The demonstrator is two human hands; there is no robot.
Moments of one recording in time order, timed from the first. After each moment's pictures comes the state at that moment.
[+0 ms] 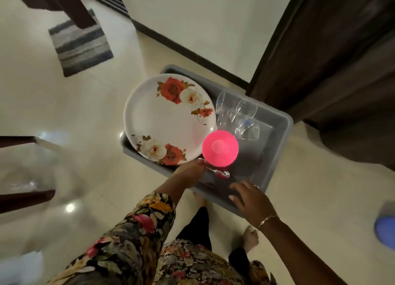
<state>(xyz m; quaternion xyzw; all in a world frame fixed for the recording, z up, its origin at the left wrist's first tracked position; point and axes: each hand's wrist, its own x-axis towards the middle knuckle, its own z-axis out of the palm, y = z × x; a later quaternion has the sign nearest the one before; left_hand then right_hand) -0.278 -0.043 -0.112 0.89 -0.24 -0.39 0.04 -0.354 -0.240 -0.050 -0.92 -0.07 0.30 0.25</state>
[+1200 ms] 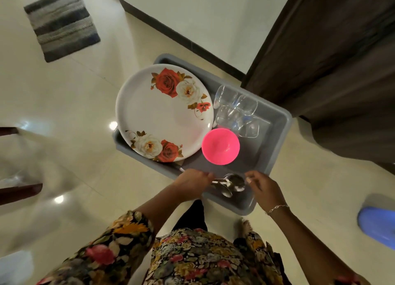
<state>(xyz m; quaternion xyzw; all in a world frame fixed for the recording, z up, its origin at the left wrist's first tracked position) -0.297 -0.053 -0.068 0.86 -0.34 -0.38 0.05 -0.335 -0.265 -0.059 -0.89 0.14 0.27 0.35</state>
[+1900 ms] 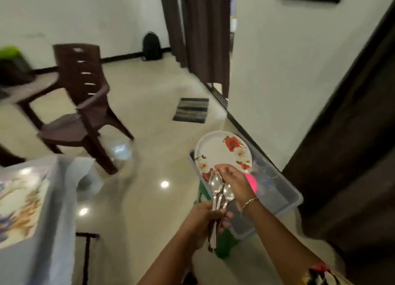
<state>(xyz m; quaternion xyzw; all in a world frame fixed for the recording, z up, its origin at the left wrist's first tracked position) -0.526 -0.158 0.147 0.51 0.29 -0.05 0.81 -0.407 -0.218 0.151 -0.66 -0.16 0.30 0.67</state>
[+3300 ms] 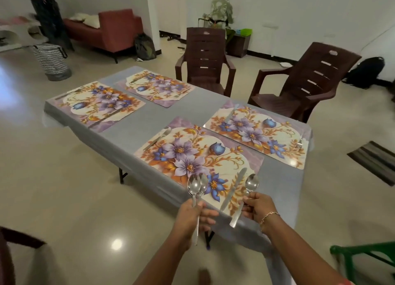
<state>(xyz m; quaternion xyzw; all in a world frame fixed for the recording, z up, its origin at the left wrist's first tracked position) -1.178 -0.056 0.156 0.31 0.55 0.40 0.67 -0.992 -0.010 0.133 -0.69 -0.25 0.56 0.38</state>
